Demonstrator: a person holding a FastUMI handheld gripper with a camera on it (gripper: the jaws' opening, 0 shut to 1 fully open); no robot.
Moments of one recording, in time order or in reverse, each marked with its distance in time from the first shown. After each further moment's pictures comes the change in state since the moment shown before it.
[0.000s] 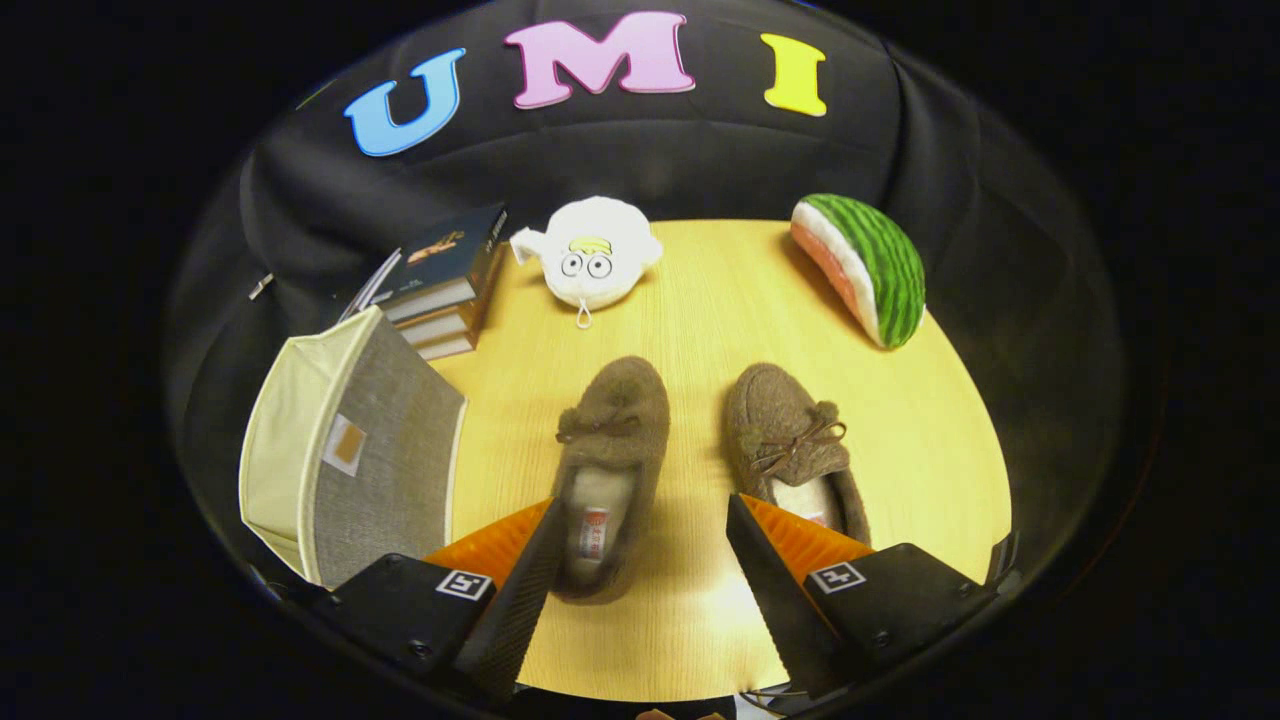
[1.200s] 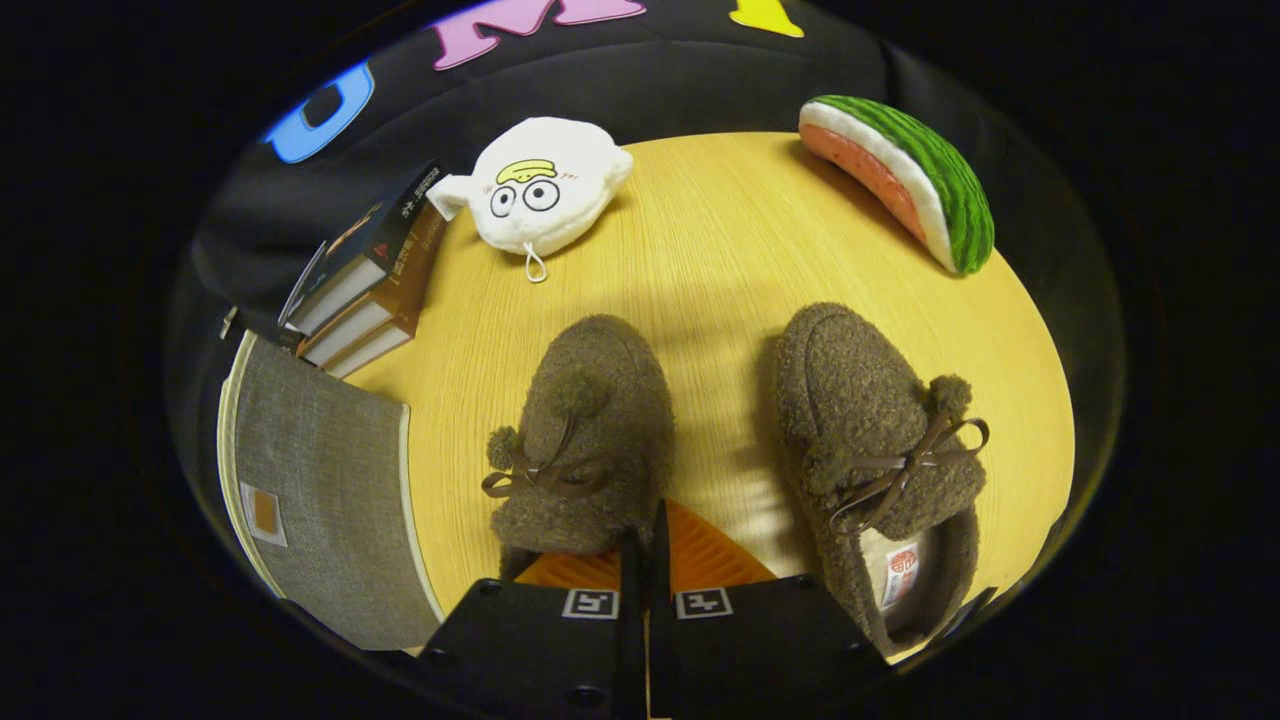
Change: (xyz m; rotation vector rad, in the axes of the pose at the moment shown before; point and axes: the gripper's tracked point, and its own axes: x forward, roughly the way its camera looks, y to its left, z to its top) arm 0.086 0.003 -0.001 0.185 0.184 0.063
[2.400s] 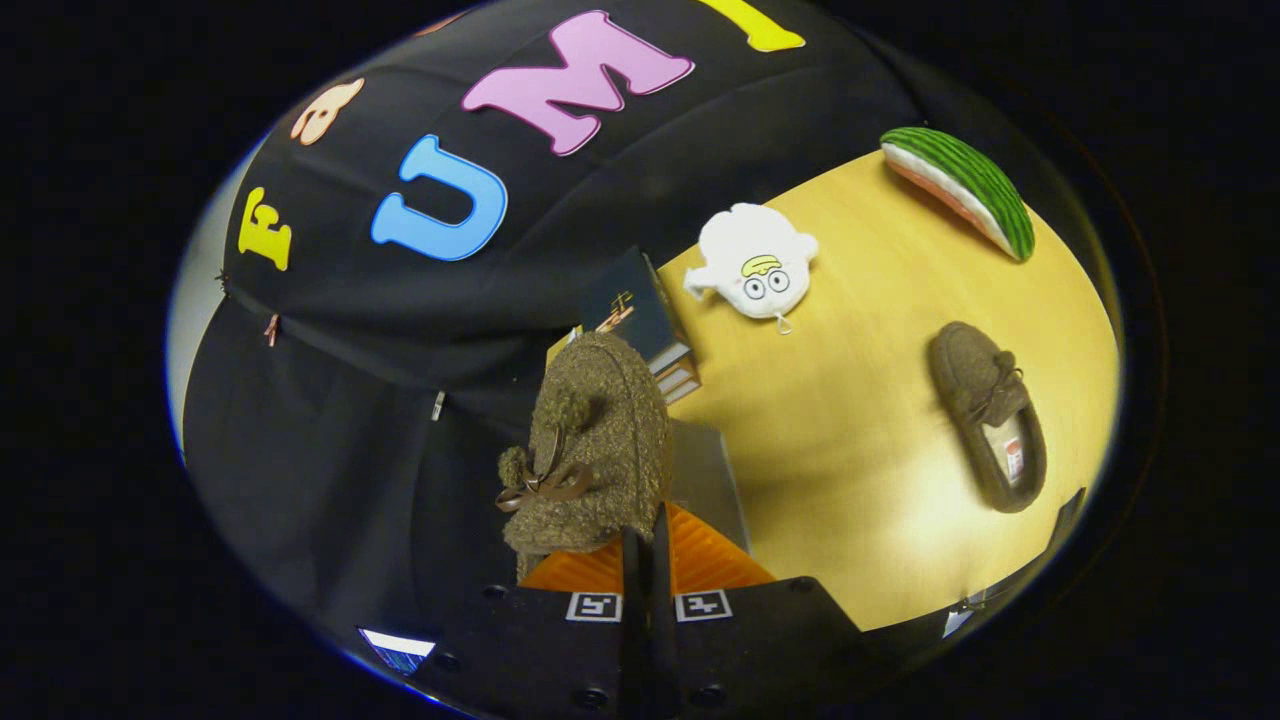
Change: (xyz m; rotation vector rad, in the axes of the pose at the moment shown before) arm -0.214 0.198 0.039 0.179 -0.024 0.504
